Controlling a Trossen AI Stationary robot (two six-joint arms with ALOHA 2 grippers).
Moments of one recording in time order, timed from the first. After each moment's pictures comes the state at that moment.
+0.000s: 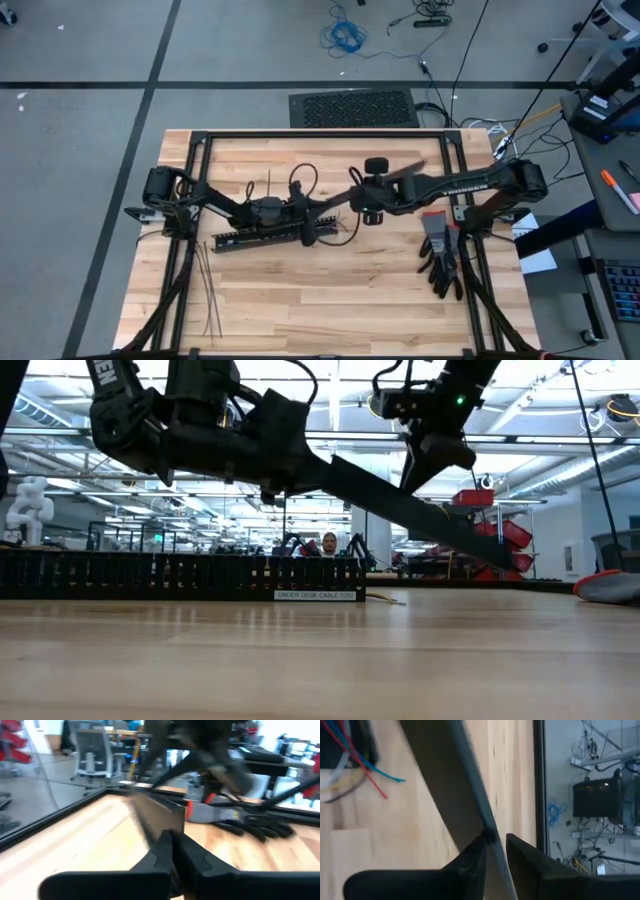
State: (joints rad) left arm -0.06 1.78 0.64 1.11 -0.27 -0.06; right arm 0.02 1.54 1.17 -0.75 0.62 -0.19
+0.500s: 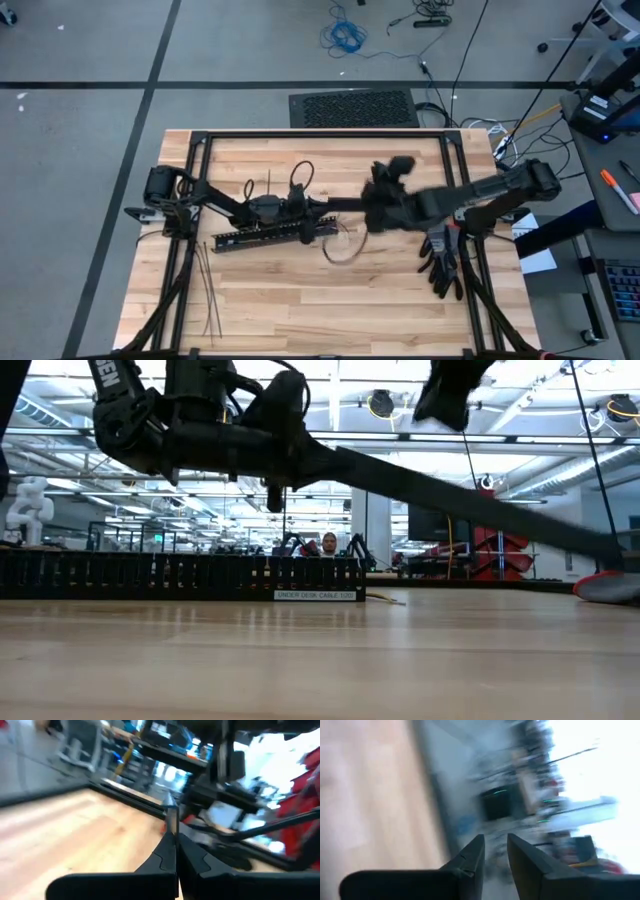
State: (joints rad) left arm -0.02 1.78 0.64 1.17 -0.21 -0.34; right arm 0.21 1.44 1.17 -0.75 1.21 -0.13
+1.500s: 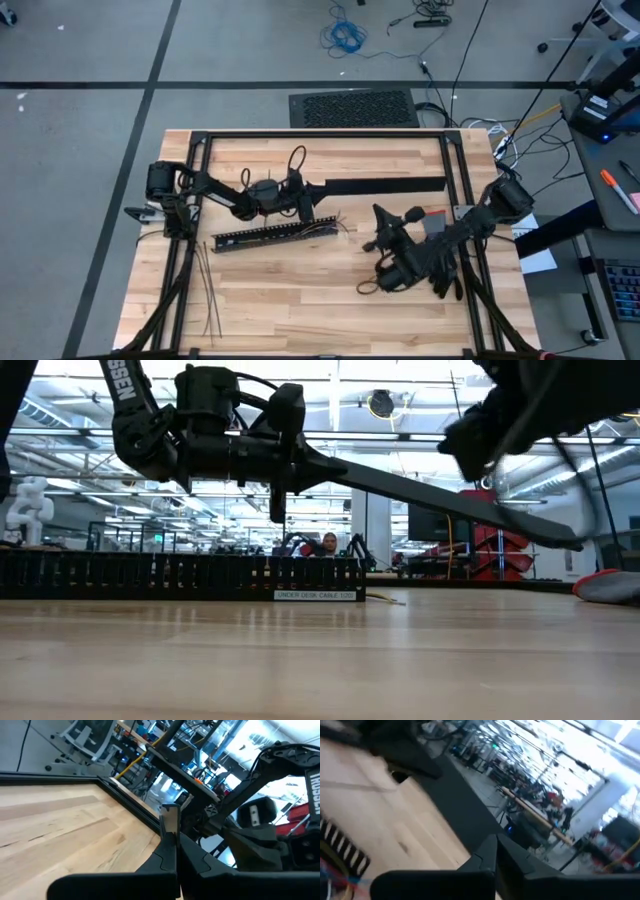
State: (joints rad) left arm 0.11 1.78 0.64 1.21 -0.11 -0.62; right arm 0.52 1.73 0.98 -1.04 1.56 1.21
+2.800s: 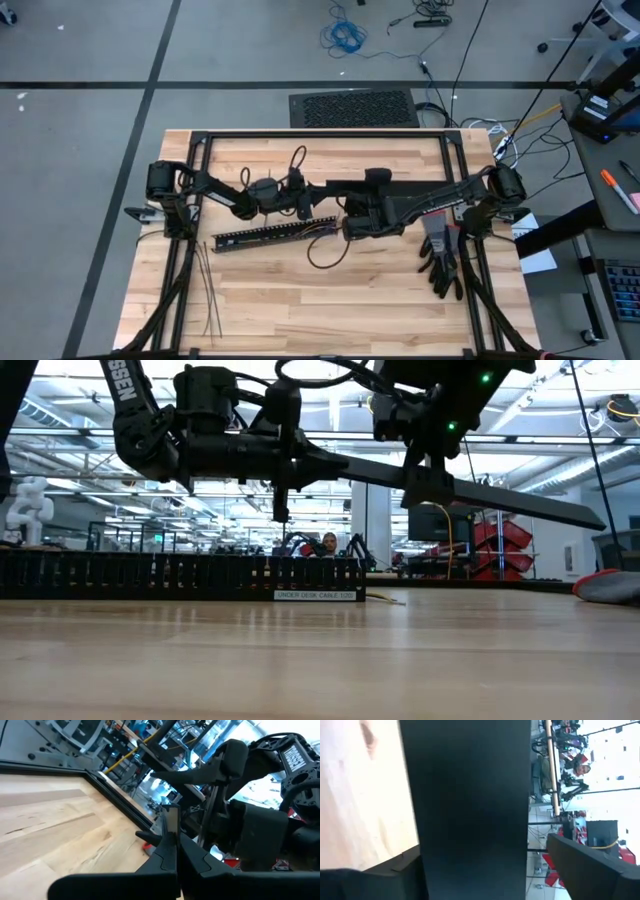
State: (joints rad) left arm 0.12 1.78 0.64 1.23 -0.05 -0.70; right arm 0.15 1.72 1.20 -0.87 1.10 0.11
